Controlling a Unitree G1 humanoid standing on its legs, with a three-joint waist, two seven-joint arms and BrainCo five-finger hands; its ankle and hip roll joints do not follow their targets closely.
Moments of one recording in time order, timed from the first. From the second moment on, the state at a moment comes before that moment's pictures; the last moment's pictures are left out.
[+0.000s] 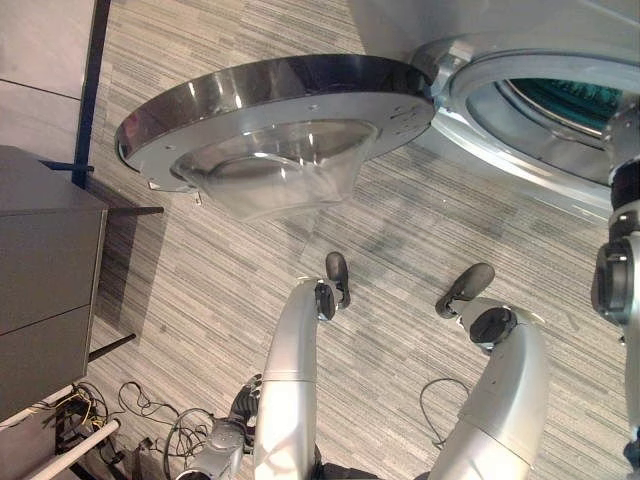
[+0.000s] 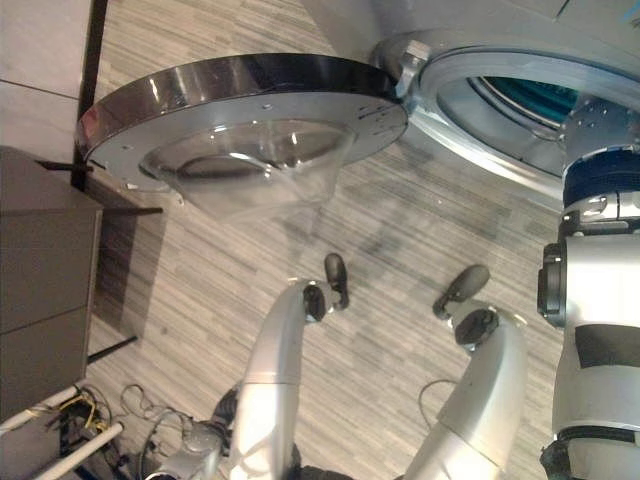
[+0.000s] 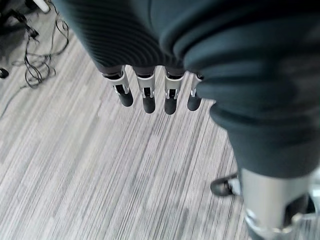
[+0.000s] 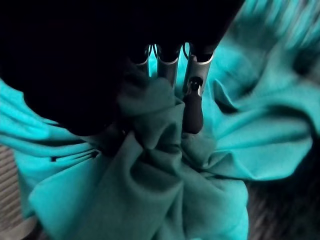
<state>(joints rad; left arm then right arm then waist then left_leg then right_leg) -0.08 0.24 -0.50 0.96 -0.39 -0.17 0.13 -1.46 -0.74 0.16 1.23 1.16 -0.32 -0.22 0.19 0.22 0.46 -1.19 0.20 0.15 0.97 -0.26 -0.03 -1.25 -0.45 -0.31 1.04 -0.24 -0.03</state>
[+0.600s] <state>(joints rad) -0.11 0.23 -0.44 1.09 -0.39 -0.16 0.15 -0.94 -0.36 0.10 1.06 1.05 -0.28 -0.20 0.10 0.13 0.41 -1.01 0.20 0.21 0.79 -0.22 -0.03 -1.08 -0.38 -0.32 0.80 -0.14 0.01</state>
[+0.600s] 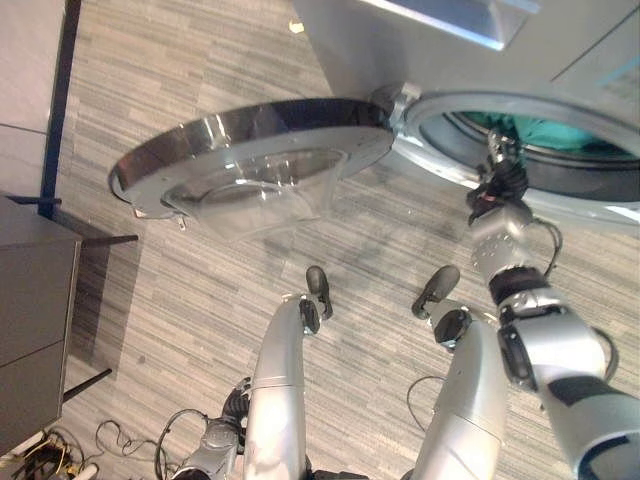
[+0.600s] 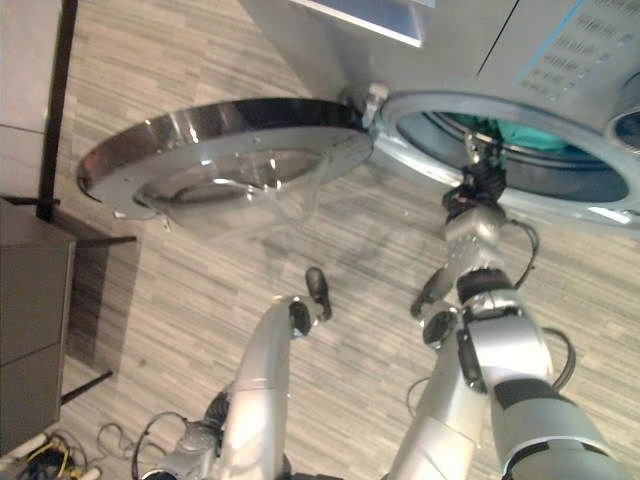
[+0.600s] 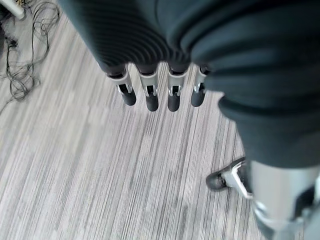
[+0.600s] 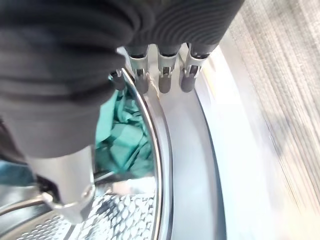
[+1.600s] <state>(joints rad) 0.02 0.19 -0.13 1.43 0.04 -0.10 0.06 0.19 -0.35 -0.11 1.19 0.67 -0.10 0.08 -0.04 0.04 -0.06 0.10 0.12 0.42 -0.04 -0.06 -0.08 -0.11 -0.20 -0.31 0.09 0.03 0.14</state>
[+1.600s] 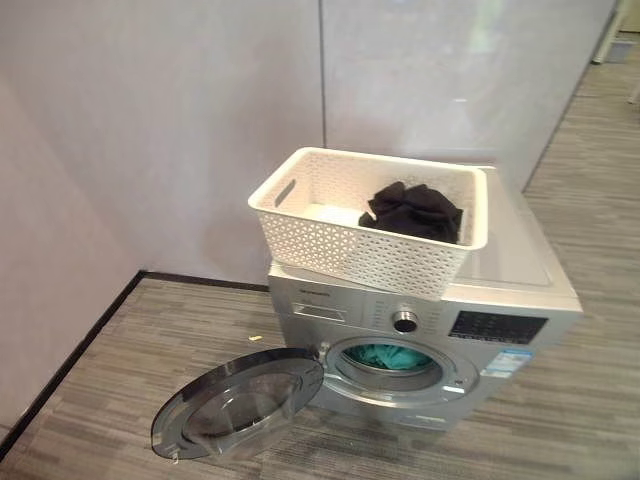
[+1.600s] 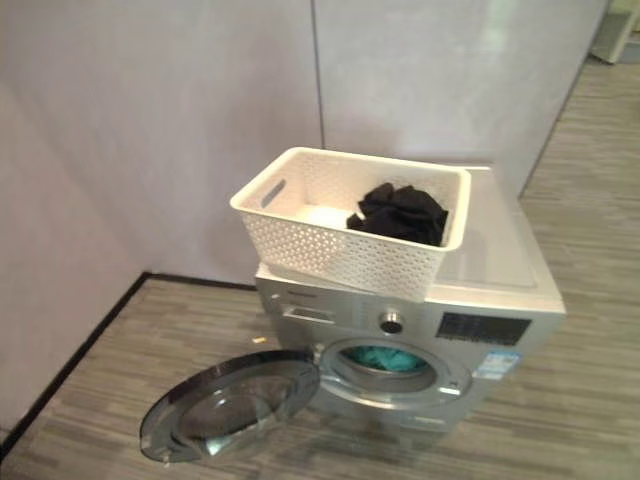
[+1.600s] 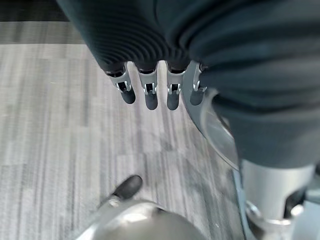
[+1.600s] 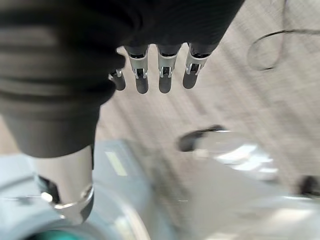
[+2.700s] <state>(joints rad) -0.04 0.31 -0.22 1.41 0.24 -0.09 -0.06 -1.28 -1.33 0.92 0.65 0.03 -0.18 0.21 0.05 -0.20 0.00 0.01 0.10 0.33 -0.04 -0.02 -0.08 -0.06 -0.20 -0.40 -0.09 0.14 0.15</state>
